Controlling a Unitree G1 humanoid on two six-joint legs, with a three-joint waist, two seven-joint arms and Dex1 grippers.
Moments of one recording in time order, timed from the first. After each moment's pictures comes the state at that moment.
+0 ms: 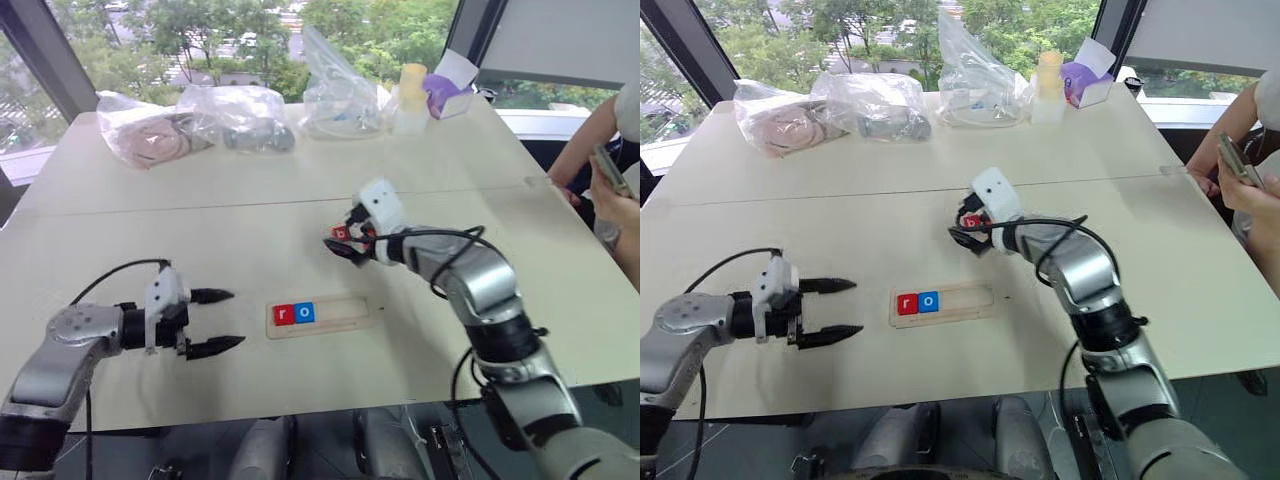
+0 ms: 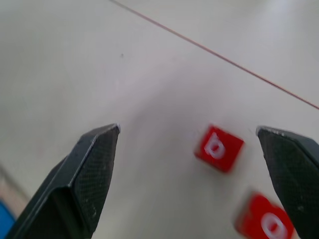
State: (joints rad) left arm -0.03 0.82 0.15 -0.21 -0.55 0.34 -1.14; right arm -0.72 -0.28 0.20 -0.11 0.23 1.06 0.36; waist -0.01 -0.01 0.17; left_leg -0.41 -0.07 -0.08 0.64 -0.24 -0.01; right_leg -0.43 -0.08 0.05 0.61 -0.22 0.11
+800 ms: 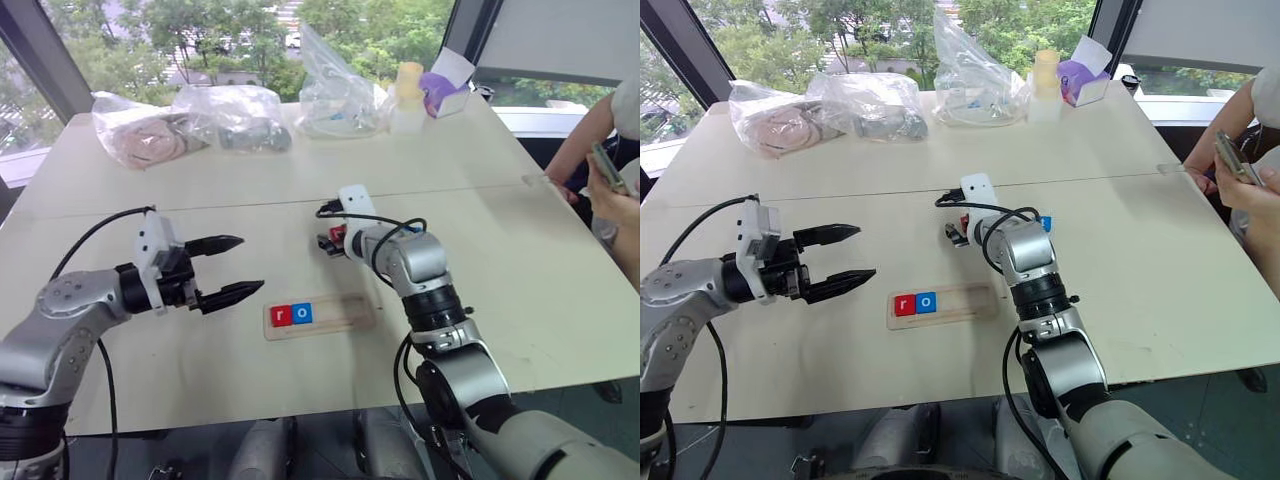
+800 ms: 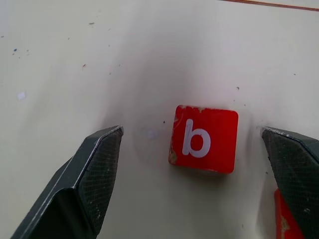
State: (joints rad) left arm -0.14 0.77 0.21 -0.38 -0.69 0.51 -0.96; right arm -0.85 -0.02 0.06 0.29 0.12 1.06 0.06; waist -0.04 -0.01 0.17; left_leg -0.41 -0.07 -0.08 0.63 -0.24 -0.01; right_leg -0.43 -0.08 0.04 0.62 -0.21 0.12
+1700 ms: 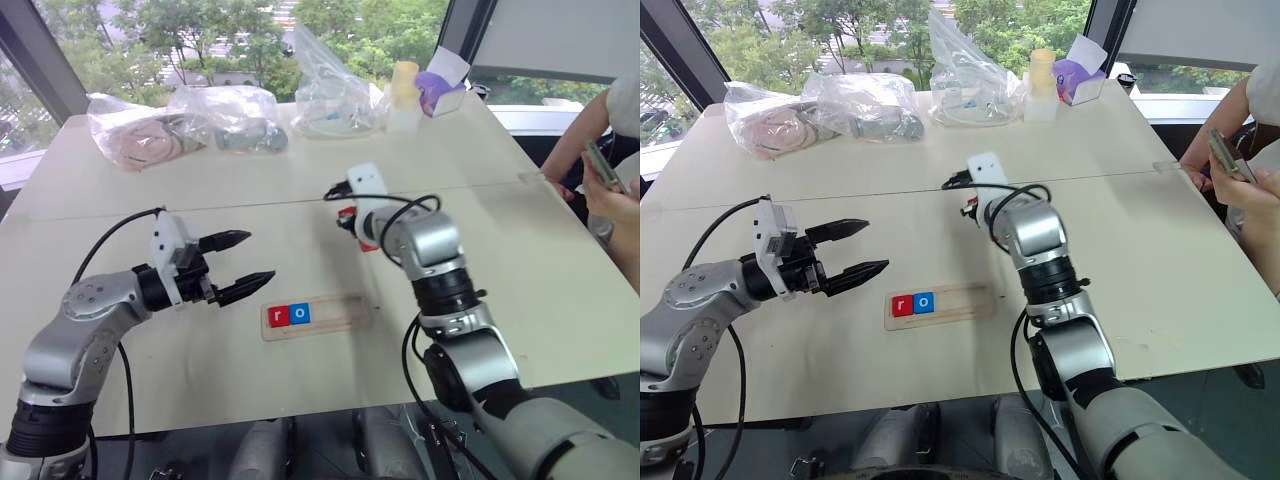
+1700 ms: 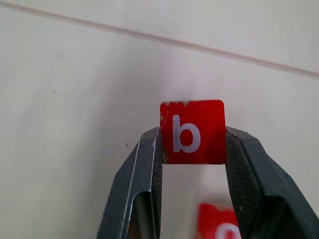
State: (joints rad) left arm -0.17 0.68 0.17 -0.36 -0.62 0.47 -0.91; right arm -0.93 -0.15 0.03 0.07 0.10 1.30 0.14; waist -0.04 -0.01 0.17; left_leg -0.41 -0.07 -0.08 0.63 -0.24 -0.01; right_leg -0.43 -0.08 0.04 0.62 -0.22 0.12
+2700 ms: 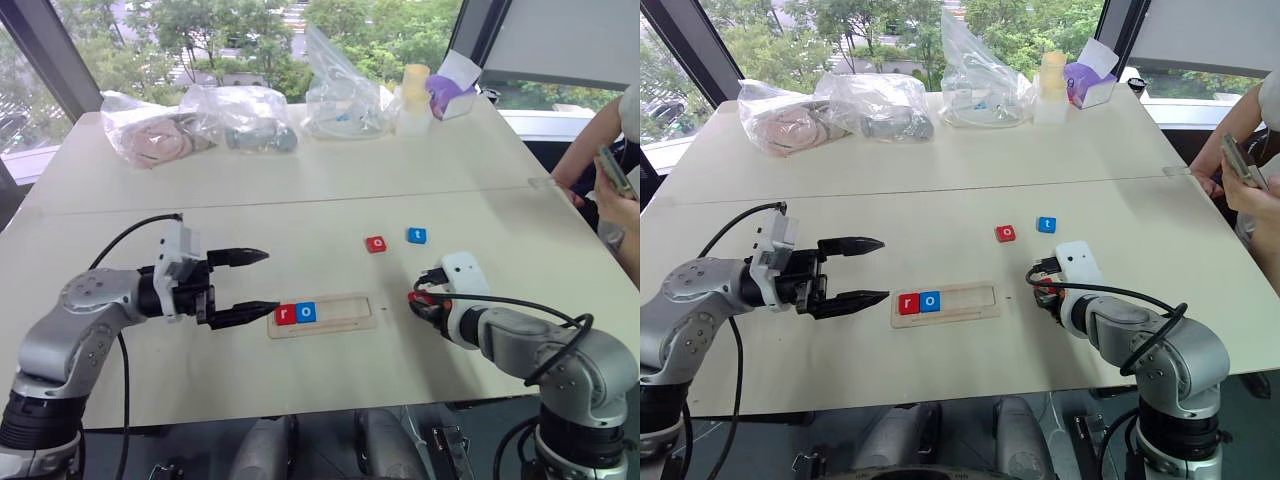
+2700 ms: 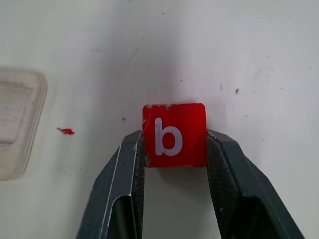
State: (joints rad) left arm -0.19 0.77 0.14 -0.35 -0.69 0.49 -1.18; right arm -0.24 -0.41 -0.23 -0.68 0.75 1.61 -0.12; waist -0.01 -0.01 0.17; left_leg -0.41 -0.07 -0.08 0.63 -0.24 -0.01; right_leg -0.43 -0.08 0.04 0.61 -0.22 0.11
